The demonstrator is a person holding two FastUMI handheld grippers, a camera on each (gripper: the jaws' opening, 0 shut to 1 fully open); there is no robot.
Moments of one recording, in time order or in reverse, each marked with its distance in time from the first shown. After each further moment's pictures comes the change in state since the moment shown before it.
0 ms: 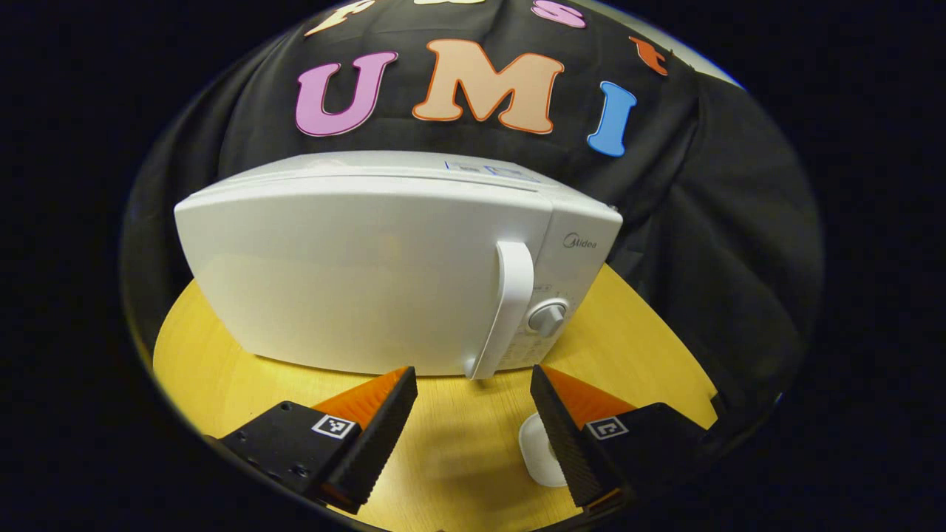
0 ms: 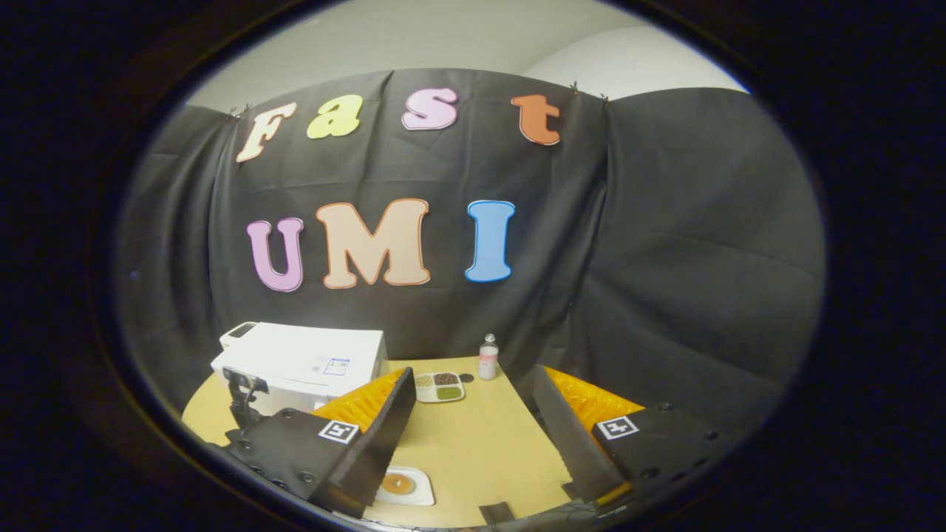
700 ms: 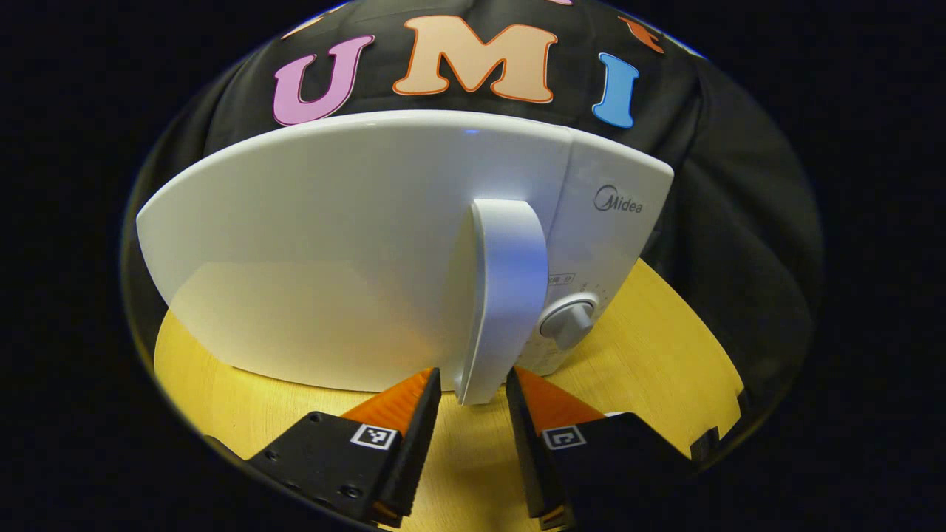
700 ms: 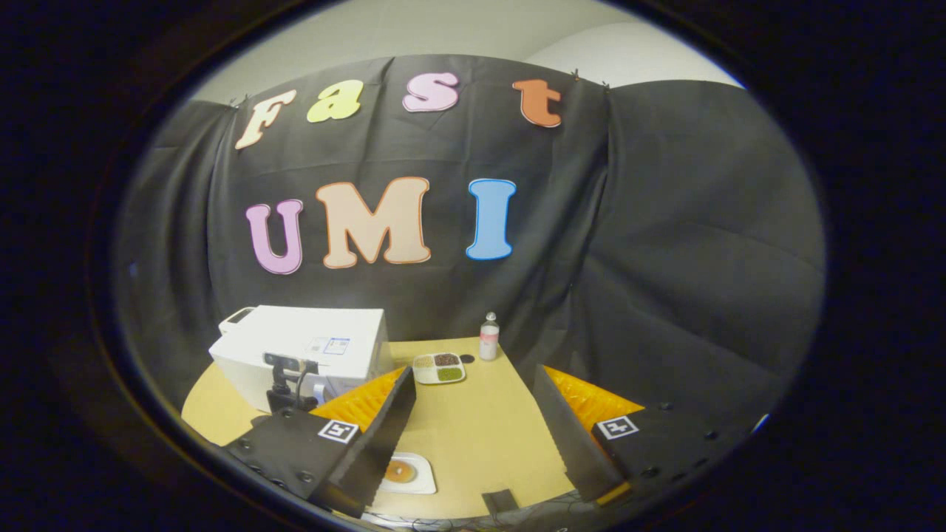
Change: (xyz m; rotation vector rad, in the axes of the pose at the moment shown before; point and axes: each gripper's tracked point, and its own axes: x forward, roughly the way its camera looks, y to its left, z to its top) left arm 0.061 -0.005 -0.006 0.046 0.053 0.041; right arm -0.004 0.007 -0.037 0.002 0.073 0.001
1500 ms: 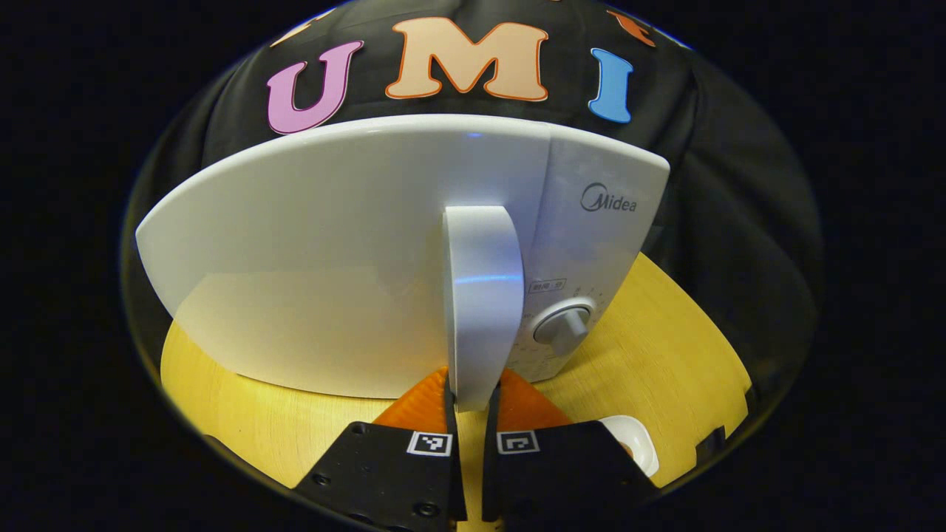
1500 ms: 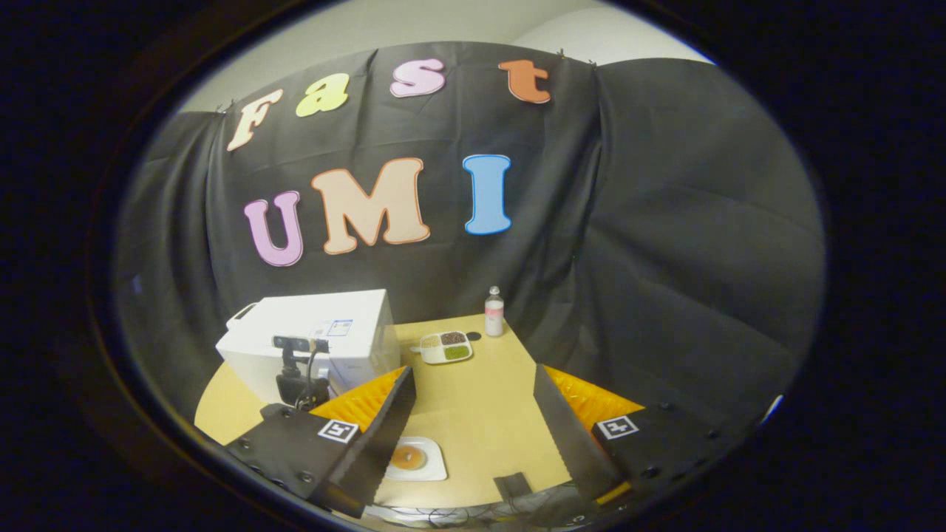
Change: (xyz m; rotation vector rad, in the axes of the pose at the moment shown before) left arm 0.001 -0.004 0.004 0.032 -0.009 0.022; right arm -0.005 -0.006 -0.040 0.054 0.084 0.021
